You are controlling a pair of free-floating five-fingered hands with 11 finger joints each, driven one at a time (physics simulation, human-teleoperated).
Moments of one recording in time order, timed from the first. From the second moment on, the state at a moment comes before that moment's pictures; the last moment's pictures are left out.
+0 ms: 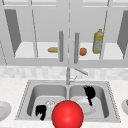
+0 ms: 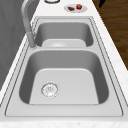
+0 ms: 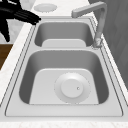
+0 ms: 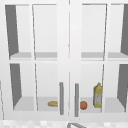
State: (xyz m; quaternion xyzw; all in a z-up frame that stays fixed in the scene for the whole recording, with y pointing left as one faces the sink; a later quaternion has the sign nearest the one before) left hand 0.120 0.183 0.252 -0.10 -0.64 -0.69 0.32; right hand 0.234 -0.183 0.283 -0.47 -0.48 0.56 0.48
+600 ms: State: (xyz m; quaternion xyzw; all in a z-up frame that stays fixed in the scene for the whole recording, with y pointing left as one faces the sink) left hand 0.120 0.183 0.252 -0.10 -0.64 -0.69 0.32; right hand 0.159 -0.202 0.320 -0.45 -0.48 0.57 0.50
